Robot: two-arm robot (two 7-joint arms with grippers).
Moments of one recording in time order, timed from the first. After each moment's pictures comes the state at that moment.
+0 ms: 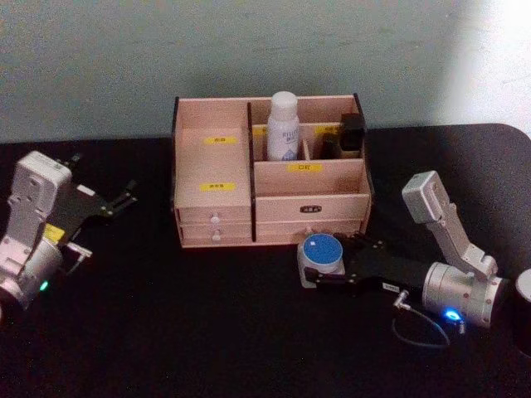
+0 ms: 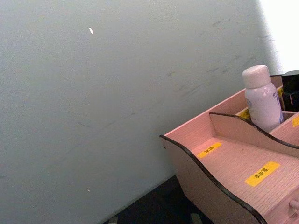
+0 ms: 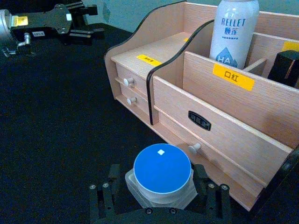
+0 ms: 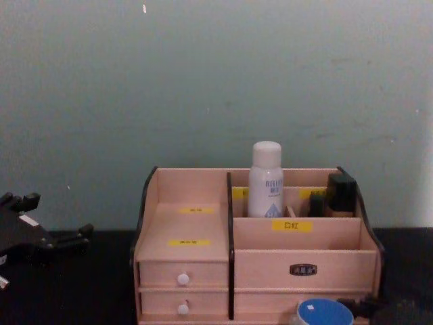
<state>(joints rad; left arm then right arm) -0.20 0.60 0.45 -1.41 -0.25 -0.12 0.03 0.25 0.53 -0.50 -1.37 0.45 0.11 0.59</state>
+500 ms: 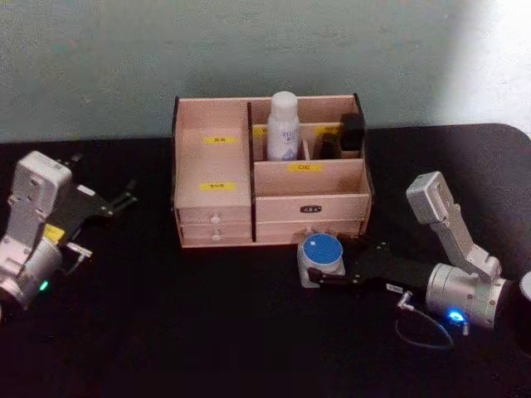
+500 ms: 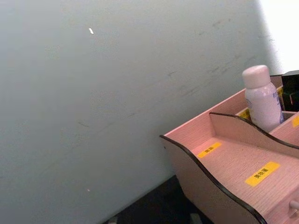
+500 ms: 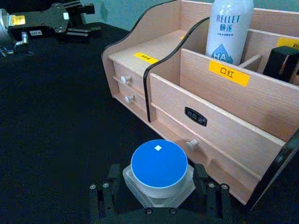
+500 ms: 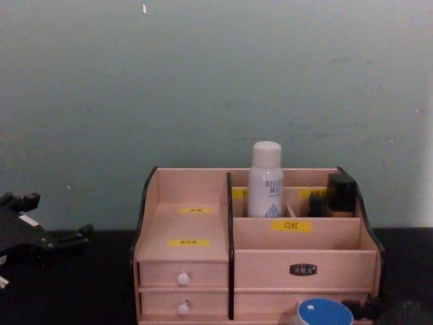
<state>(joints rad) -0.20 0.60 0.45 -1.41 -0.25 -0.12 0.03 0.24 0.54 -0.50 -1.38 0.46 0.12 0.58</state>
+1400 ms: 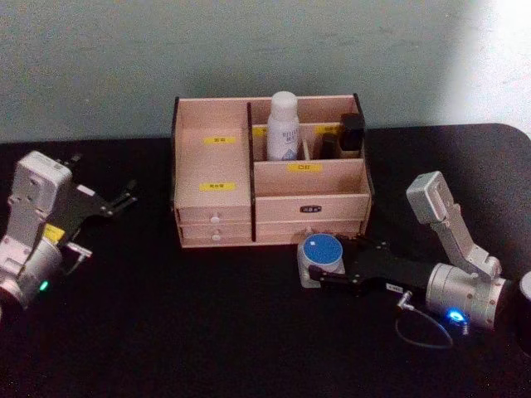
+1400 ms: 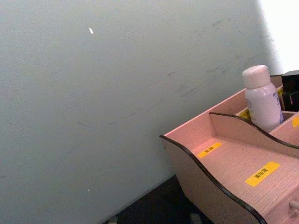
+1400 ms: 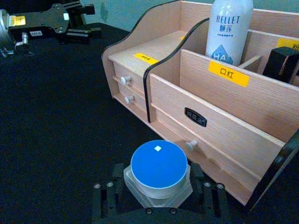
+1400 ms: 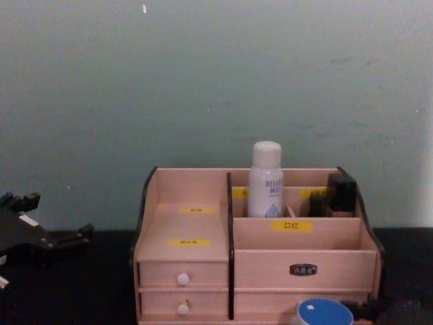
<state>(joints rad) -0.20 0.60 0.45 -1.41 -0.25 -0.12 0.03 0.24 0.54 -0.50 -1.37 0.46 0.12 0.58</state>
